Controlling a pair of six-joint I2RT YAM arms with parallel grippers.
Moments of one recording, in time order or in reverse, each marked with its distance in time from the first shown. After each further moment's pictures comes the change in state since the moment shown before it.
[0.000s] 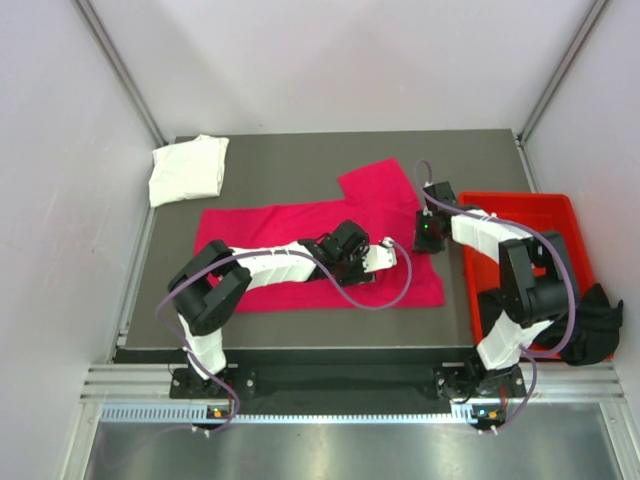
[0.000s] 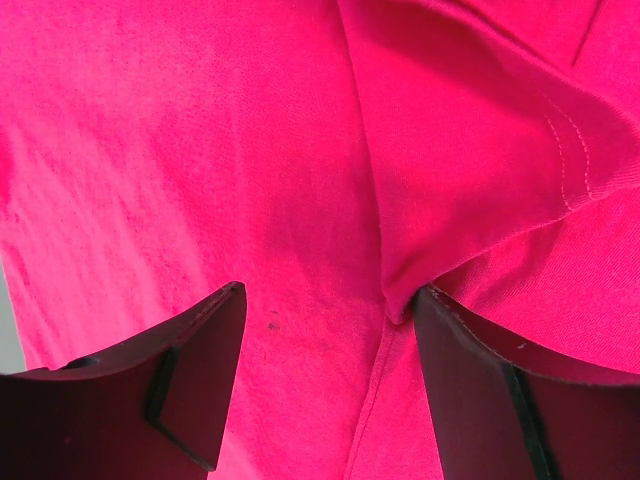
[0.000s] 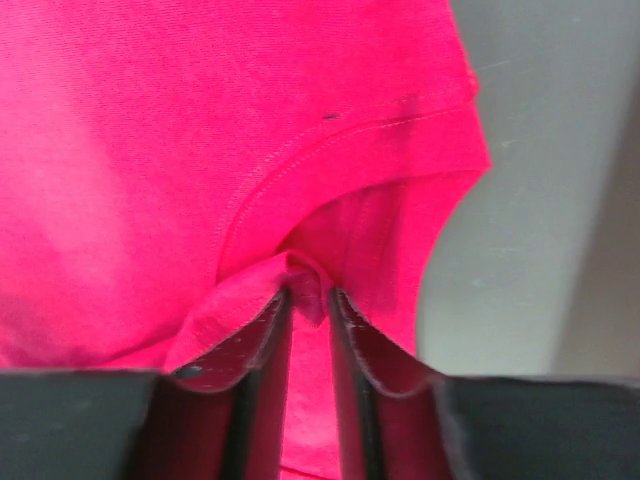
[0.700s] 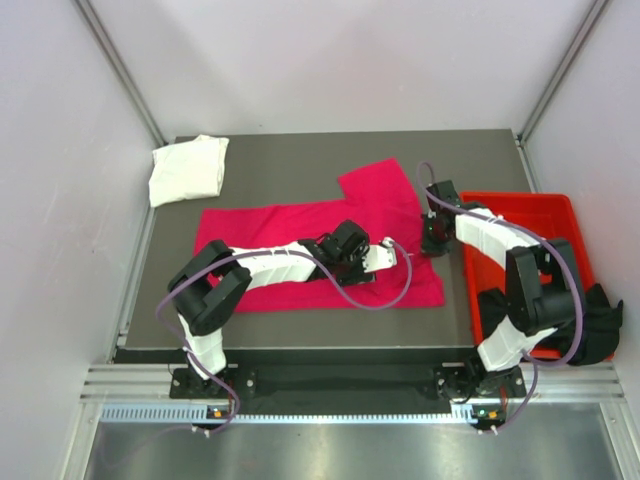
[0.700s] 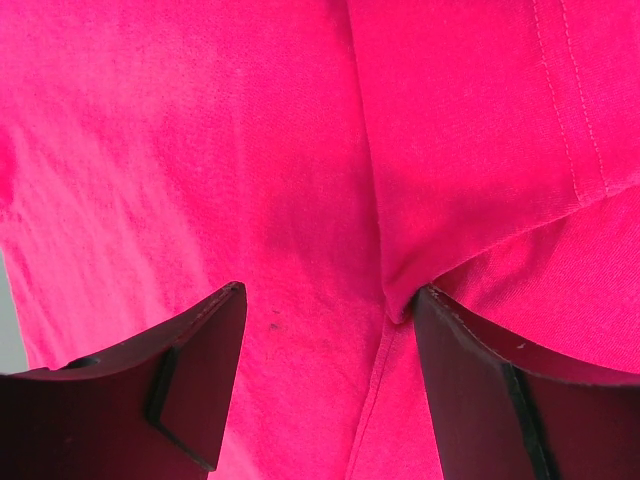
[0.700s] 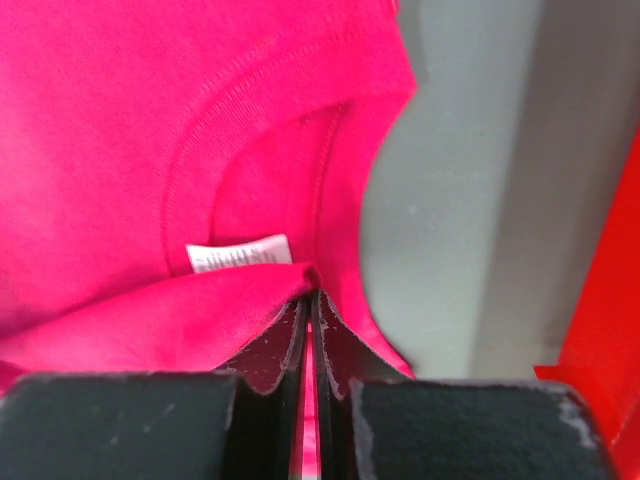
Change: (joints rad) left arm 0.000 0.000 0.000 0.002 -0.004 0.002; right arm 0.000 -0.055 0.022 -0.151 0.066 -0.033
